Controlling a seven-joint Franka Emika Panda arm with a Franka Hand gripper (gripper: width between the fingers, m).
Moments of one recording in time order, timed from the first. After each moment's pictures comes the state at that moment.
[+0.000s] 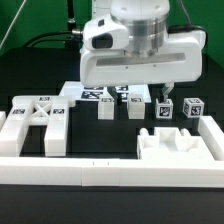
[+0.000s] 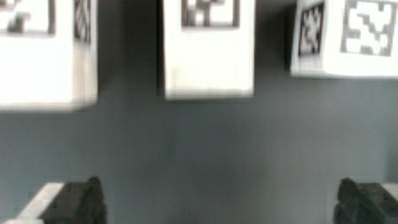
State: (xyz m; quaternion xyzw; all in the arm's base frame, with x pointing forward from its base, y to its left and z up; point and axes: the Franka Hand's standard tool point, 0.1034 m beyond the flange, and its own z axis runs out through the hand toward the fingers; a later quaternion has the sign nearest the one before) arm 0.488 0.033 0.038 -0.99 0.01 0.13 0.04
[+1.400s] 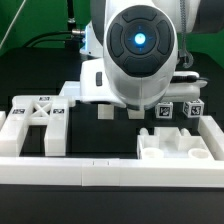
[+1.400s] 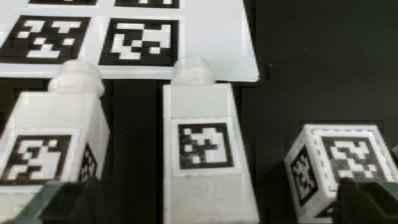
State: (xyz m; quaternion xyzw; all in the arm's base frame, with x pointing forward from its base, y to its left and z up) arm 0.469 0.033 0.028 -0.88 0.02 0.47 0.06
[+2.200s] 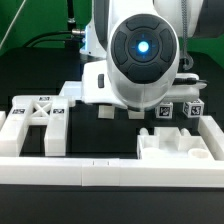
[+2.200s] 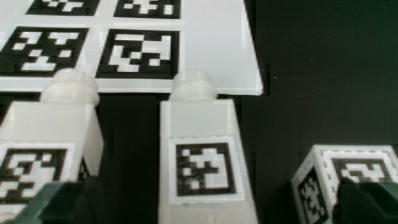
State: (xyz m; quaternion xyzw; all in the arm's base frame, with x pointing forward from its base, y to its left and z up) arm 0.462 0.036 0.027 -0.88 0.02 0.47 0.05
